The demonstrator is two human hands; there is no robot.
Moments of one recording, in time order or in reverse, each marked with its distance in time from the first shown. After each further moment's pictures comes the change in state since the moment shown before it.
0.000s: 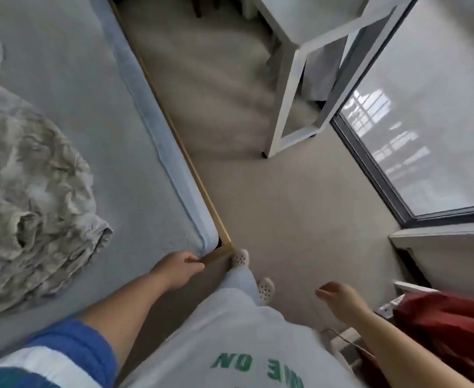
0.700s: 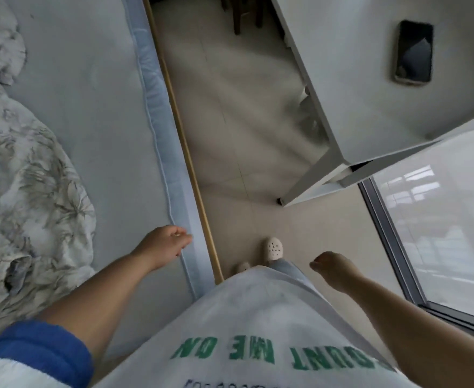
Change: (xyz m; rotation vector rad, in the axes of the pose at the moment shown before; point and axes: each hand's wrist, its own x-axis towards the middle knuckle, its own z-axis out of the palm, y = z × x) left_hand 0.116 0.128 -0.230 -0.283 0.183 0.027; right_hand 0.129 -0.288 -0.186 -0.246 -0.005 -0.125
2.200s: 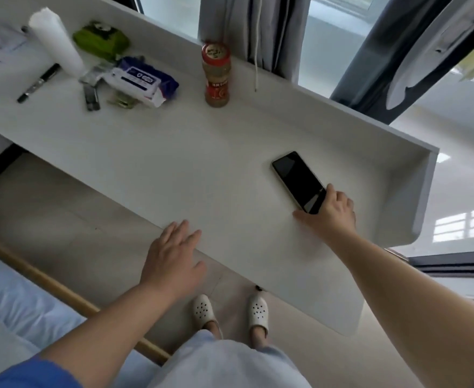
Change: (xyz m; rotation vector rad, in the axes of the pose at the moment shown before) left_hand 0.247 0.451 -0.106 1.004 -0.026 0.911; right_hand 0.157 -0.136 -0.336 0.449 0.817 0.438
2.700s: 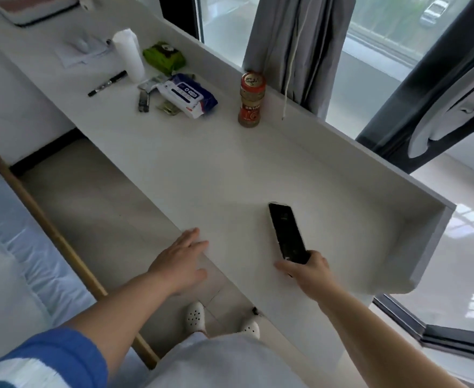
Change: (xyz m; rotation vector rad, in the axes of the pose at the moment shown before) left_hand -0.014 0.022 0.001 -0.139 -0.155 -0.112; right_hand -0.055 0.005 -0.009 0.418 -0.444 0.032
